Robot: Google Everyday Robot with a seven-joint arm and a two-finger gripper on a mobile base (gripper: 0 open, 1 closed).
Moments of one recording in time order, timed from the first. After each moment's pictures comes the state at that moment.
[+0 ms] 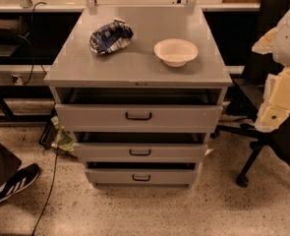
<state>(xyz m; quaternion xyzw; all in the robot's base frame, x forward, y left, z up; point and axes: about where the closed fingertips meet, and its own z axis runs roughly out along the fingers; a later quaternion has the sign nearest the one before) 0.438 -0.217 0.976 -0.60 0.78 -0.03 0.16</state>
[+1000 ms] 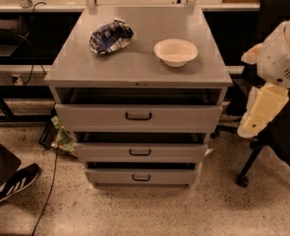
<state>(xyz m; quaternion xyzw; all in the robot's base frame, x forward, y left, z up) 0.458 -0.208 0.940 -0.60 0.78 -0.03 0.19</state>
